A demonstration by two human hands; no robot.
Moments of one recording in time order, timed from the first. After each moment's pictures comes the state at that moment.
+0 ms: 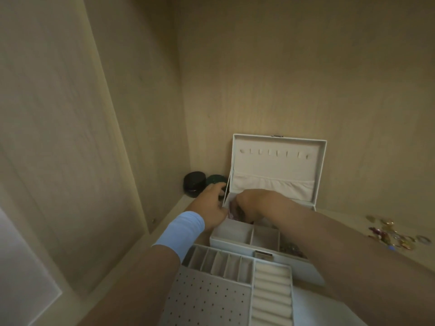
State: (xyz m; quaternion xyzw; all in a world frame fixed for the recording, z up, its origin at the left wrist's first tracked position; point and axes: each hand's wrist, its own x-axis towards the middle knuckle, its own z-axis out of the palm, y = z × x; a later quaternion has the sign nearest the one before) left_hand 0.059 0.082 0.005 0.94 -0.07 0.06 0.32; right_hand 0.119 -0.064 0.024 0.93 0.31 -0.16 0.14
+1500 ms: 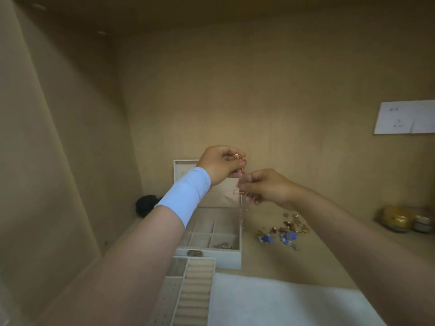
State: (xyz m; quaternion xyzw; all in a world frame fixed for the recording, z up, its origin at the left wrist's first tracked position) left_hand -0.006 -0.104 0.169 0.77 -0.20 0.05 0.61; right_hand -0.004 -0.271 0.120 0.81 0.14 -0.03 -0.56
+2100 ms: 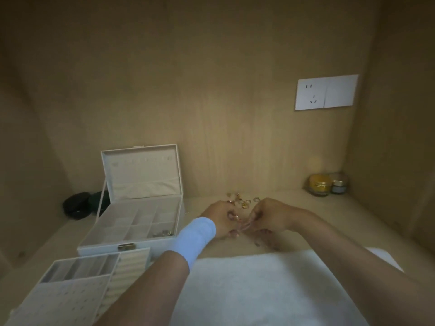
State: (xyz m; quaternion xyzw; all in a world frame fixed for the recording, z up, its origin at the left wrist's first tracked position) left_hand -0.028 -0.243 0.015 0.90 -0.21 -0.14 0.36; right_hand -0.065 -0.422 0.017 0.93 0.01 -0.10 -0.36
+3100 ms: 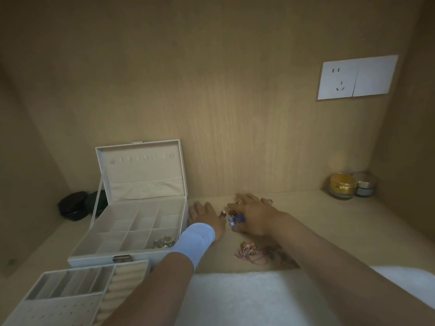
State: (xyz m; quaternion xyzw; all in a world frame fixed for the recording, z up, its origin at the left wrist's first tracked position) left_hand 0.046 -0.229 -0.038 0.99 -0.02 -0.10 0.10; right_hand 0.020 -0.387 -0.020 0.99 0.10 -0.08 -0.05
